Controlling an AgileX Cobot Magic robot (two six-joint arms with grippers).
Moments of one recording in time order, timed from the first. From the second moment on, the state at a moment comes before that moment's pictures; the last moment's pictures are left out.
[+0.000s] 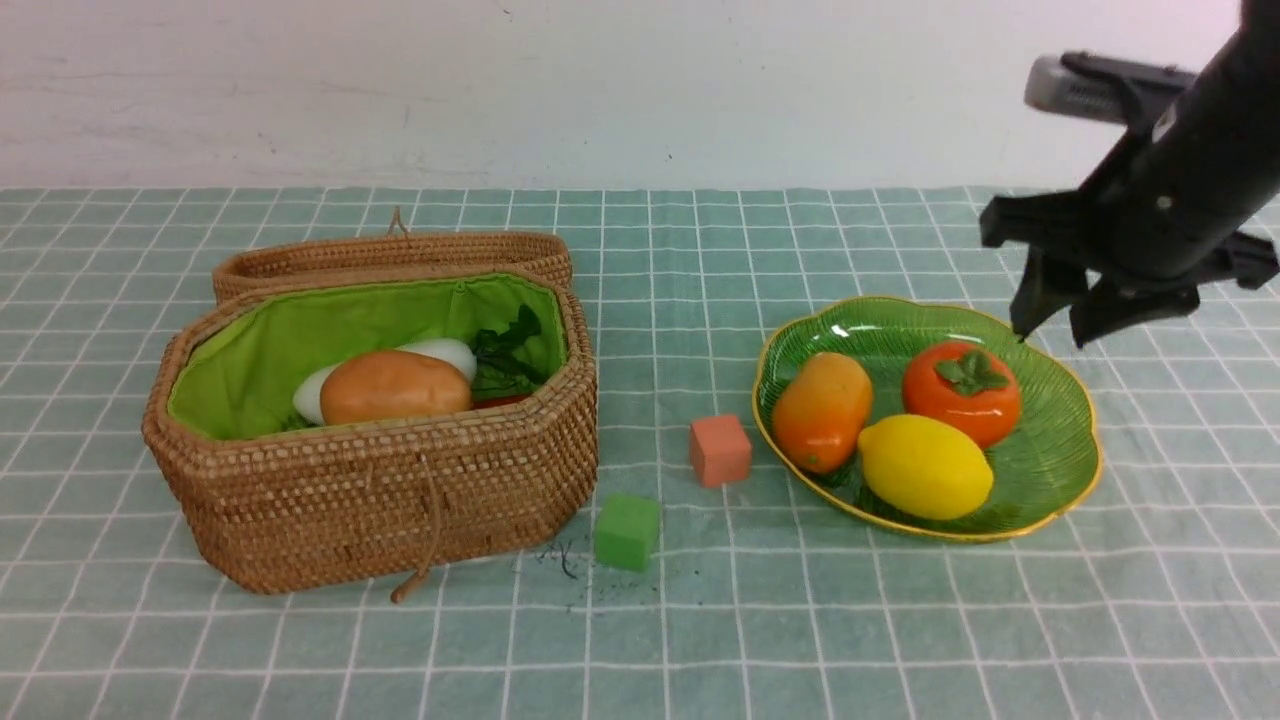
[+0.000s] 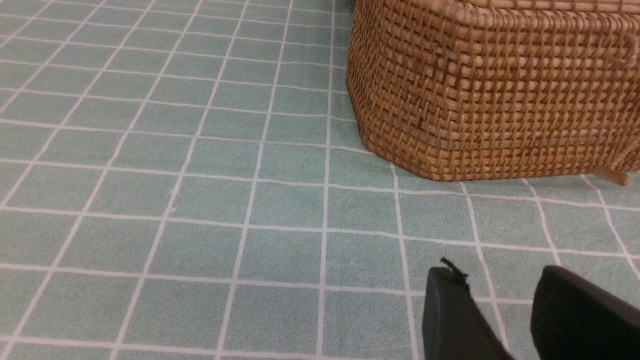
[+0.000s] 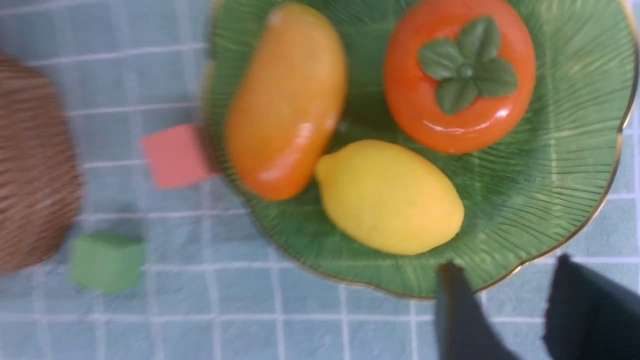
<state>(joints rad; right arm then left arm) 0.20 1.64 -1.59 0.13 1.11 0.20 -0.04 -0.01 0.03 0.13 0.36 -0.25</state>
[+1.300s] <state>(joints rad) 0.25 0.49 -0.90 0.08 1.23 0.18 -0.04 -0.01 0.03 0.13 0.36 -0.25</state>
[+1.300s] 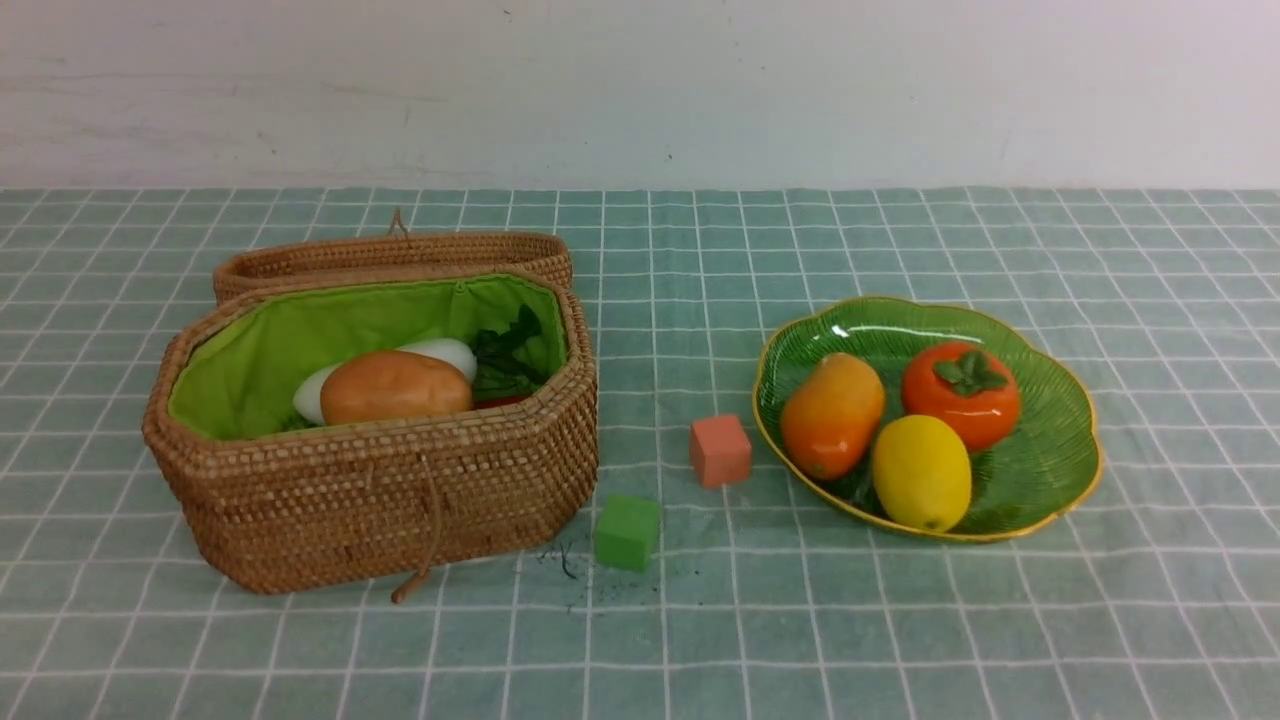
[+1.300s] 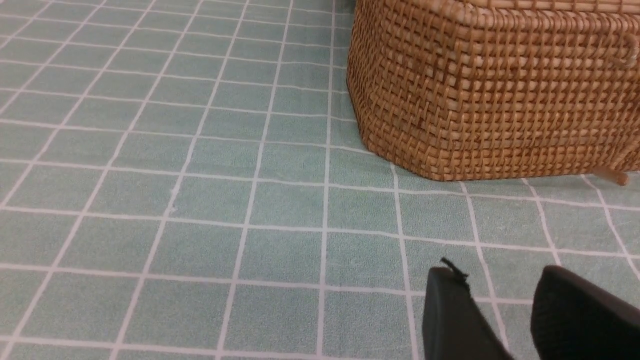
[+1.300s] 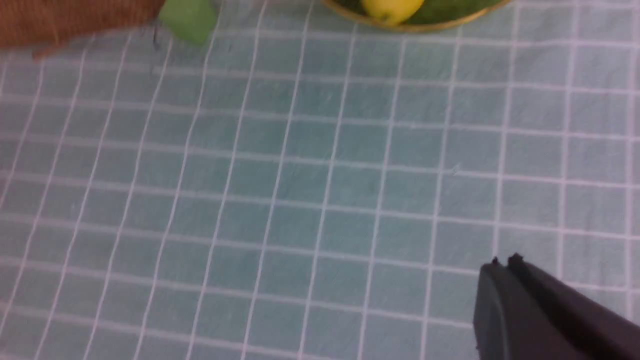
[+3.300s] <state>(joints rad) 0.04 -0.01 0.02 -0.04 0.39 0.03 -0.04 -0.01 0.03 0.13 0.36 -0.25</state>
